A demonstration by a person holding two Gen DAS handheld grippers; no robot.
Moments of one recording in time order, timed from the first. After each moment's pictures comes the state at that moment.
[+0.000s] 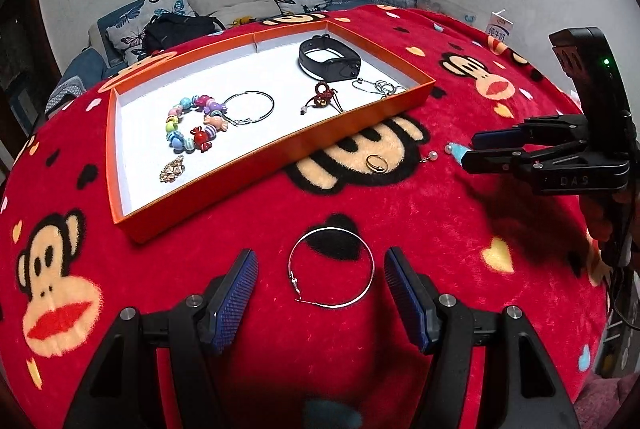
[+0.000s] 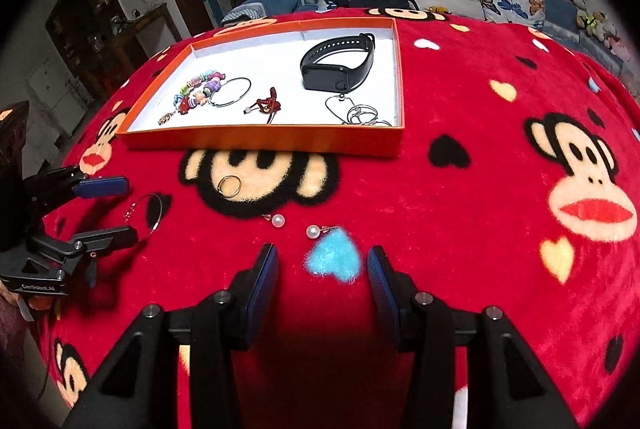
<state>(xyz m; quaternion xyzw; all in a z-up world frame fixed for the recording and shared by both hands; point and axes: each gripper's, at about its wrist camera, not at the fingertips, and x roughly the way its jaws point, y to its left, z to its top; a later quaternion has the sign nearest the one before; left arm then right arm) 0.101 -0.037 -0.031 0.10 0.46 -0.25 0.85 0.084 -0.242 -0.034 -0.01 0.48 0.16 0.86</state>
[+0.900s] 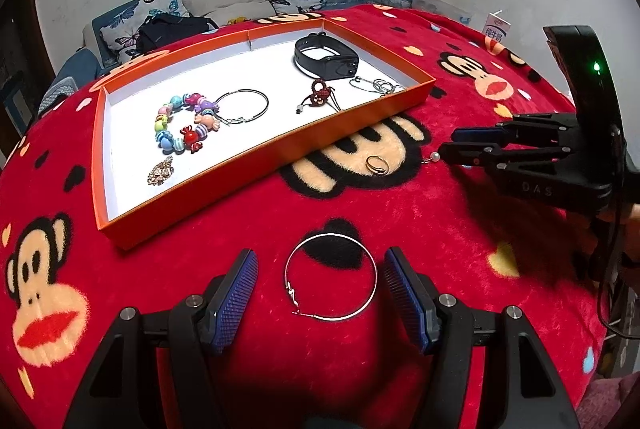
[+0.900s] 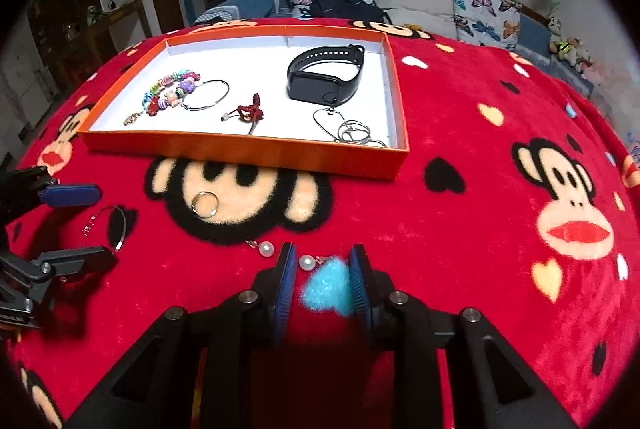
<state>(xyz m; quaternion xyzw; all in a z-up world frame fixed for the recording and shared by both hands) 0.109 -0.041 -0.040 0.09 0.46 -0.27 0.84 0.084 -0.220 -0.042 -0.07 0.45 0.09 0.89</state>
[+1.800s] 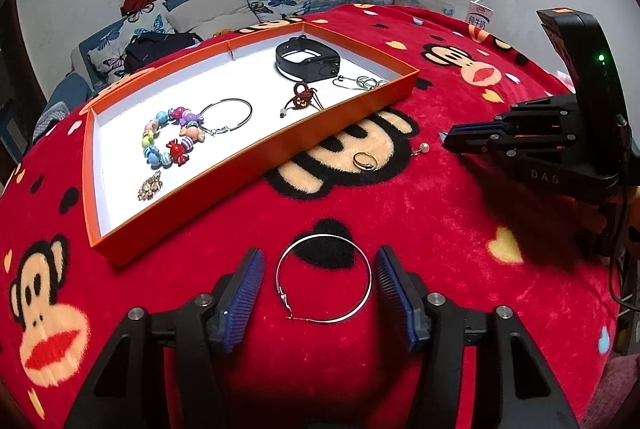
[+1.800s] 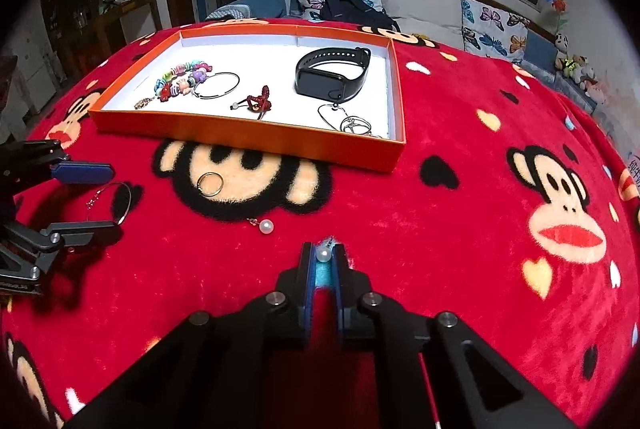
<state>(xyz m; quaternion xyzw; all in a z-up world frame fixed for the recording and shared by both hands) 0.104 -0.049 -0.045 0.13 0.43 -0.29 0.84 0.071 -0.224 -0.041 -0.09 0.44 0.11 0.89</state>
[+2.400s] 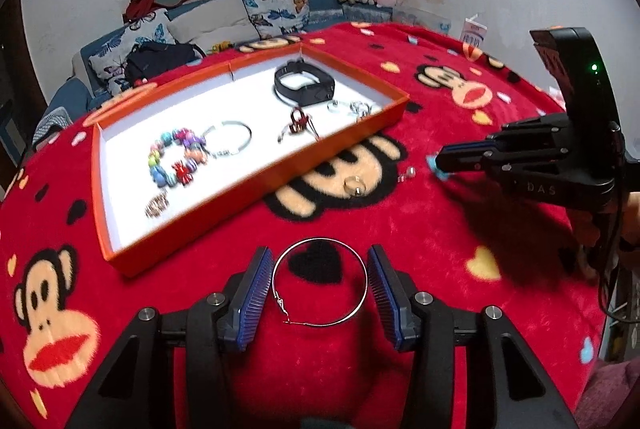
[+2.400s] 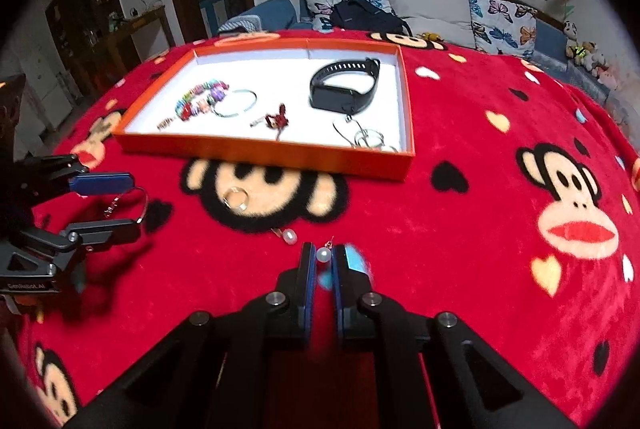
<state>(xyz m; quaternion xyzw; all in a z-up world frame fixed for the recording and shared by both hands) 0.101 -0.045 -0.020 0.11 0.41 -0.29 0.86 0.072 -0.228 -0.023 -0.04 0.44 0.14 0.89</state>
